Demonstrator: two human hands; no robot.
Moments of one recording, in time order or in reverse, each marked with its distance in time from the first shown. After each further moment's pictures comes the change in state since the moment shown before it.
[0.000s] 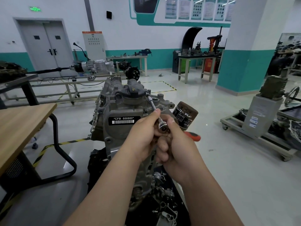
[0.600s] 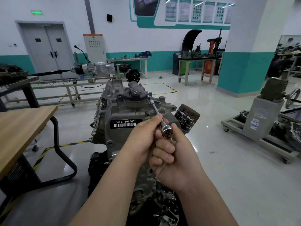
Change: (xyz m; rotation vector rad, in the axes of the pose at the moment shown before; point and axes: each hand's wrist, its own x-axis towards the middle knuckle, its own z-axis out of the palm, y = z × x) left_hand 0.002 -0.002 -0.007 -0.054 -0.007 0.044; right_hand -0.003 0.000 0.009 0.503 -0.127 0.242
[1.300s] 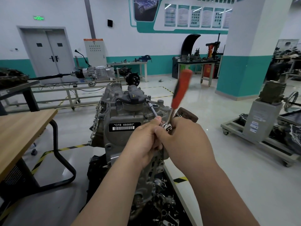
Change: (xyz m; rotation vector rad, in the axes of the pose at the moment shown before) left_hand 0.002 -0.003 0.004 0.014 0.039 -0.027; right_hand -0.010 -0.030 0.008 -1.826 0.458 -0.774
